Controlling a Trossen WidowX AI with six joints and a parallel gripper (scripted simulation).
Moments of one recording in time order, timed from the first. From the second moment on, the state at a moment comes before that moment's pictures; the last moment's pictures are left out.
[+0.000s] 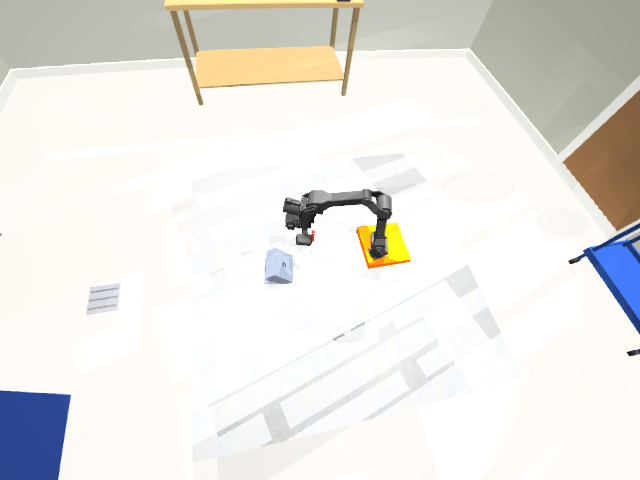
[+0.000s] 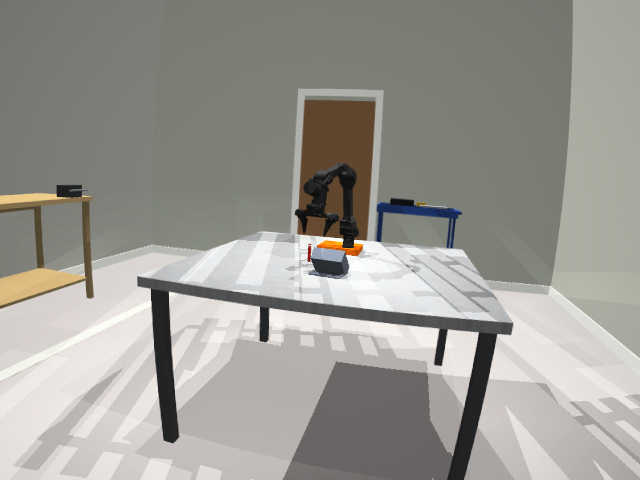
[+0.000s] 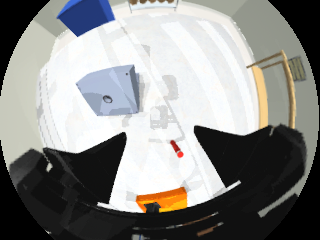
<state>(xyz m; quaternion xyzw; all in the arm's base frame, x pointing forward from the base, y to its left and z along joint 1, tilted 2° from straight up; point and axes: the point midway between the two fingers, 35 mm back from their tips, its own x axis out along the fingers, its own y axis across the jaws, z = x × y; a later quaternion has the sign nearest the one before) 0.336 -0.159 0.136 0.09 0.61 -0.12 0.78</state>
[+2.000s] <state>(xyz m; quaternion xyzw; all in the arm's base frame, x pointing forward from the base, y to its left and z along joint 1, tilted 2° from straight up) 0.262 -0.184 0.042 0.09 0.70 -0.09 0.70</state>
